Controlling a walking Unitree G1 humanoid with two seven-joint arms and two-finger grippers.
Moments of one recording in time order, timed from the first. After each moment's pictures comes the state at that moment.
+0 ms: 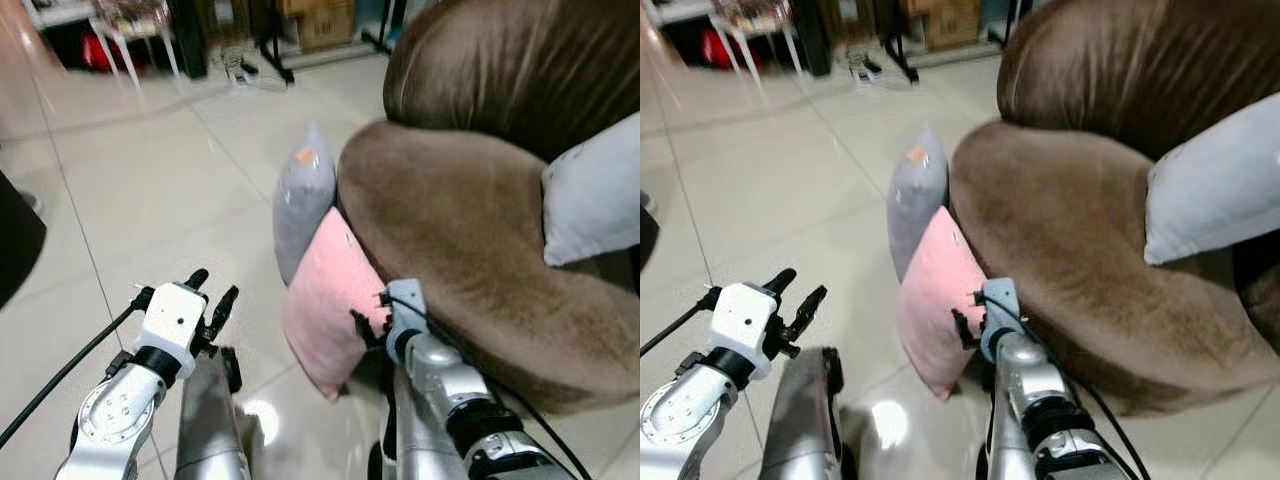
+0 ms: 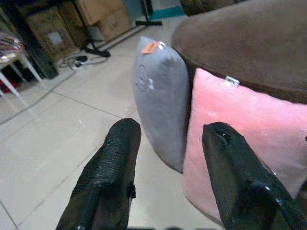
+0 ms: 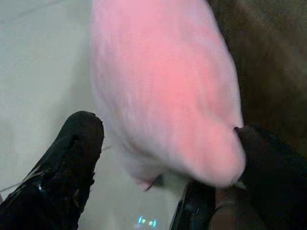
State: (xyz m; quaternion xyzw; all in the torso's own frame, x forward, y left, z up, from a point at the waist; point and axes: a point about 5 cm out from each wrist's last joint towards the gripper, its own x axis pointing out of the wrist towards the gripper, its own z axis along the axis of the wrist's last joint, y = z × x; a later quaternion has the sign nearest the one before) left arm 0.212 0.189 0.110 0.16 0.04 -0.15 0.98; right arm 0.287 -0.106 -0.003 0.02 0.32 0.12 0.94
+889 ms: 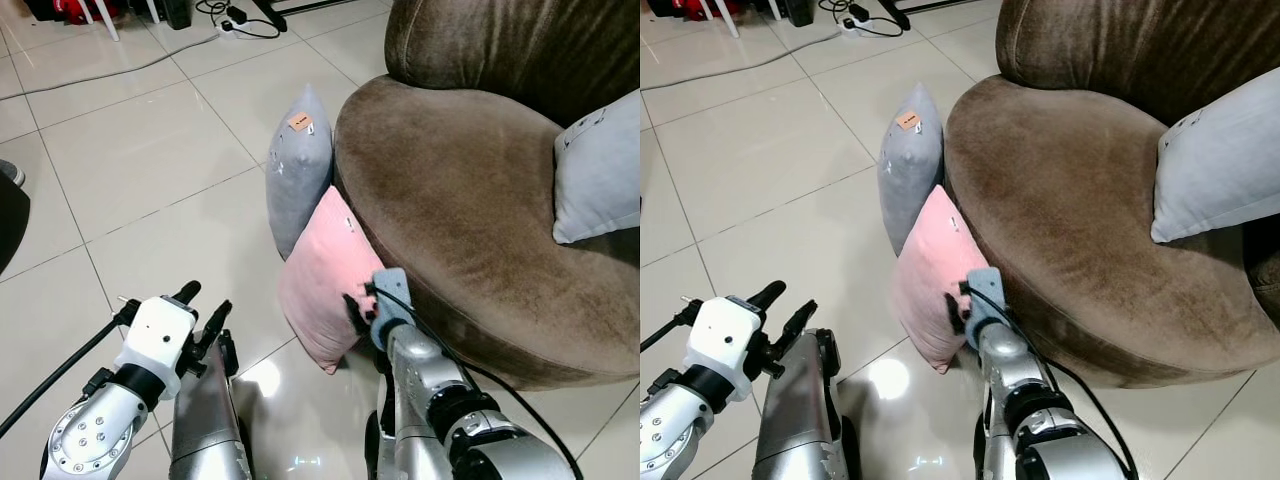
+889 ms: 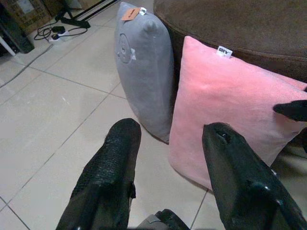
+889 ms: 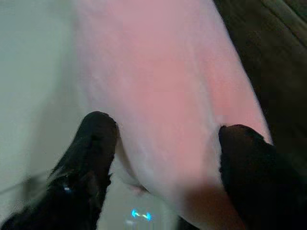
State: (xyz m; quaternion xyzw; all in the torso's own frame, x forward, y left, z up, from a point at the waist) left arm 0.190 0.193 0.122 0.17 0.06 -0.16 0.97; right arm 0.299 -0.092 0.002 -0.01 0.27 0.09 0.96
